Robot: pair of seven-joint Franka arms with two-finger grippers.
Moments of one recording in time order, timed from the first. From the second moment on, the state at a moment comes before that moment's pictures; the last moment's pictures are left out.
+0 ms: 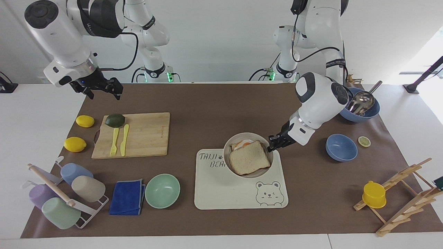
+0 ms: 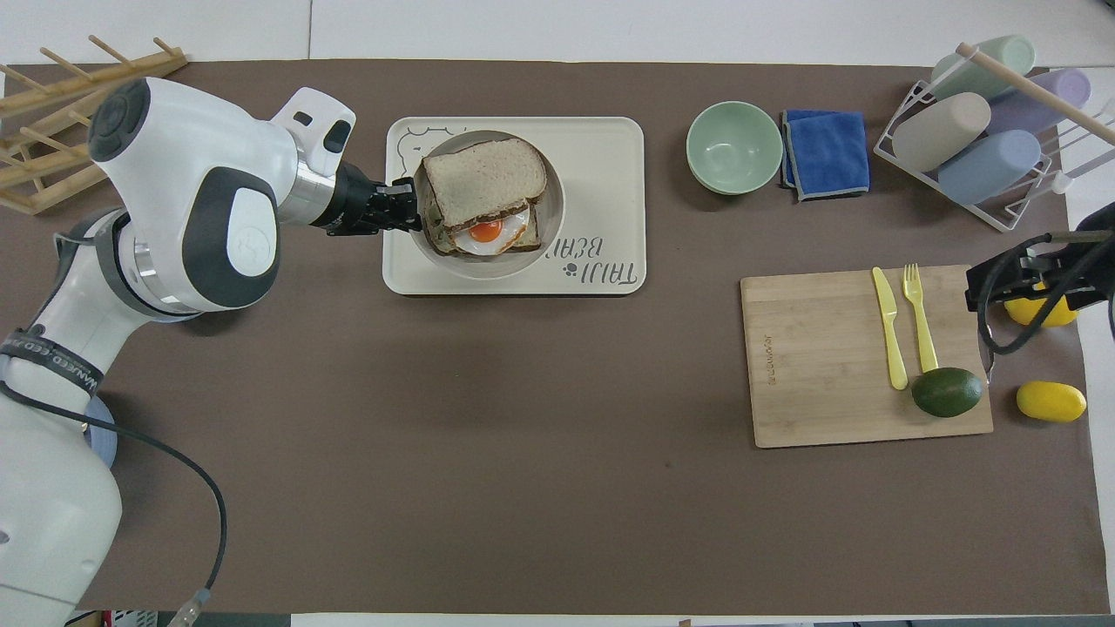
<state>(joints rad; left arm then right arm) -0.25 0.41 -0.06 -1.64 -0.44 2.12 -0.22 0.01 0.02 -0.05 -1.63 -0.06 1.49 -0.01</state>
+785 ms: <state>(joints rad) -0.28 0.58 -0.07 -1.57 -0.41 2.24 -0.15 0.01 0.02 -0.05 -1.63 -0.06 1.49 -0.03</state>
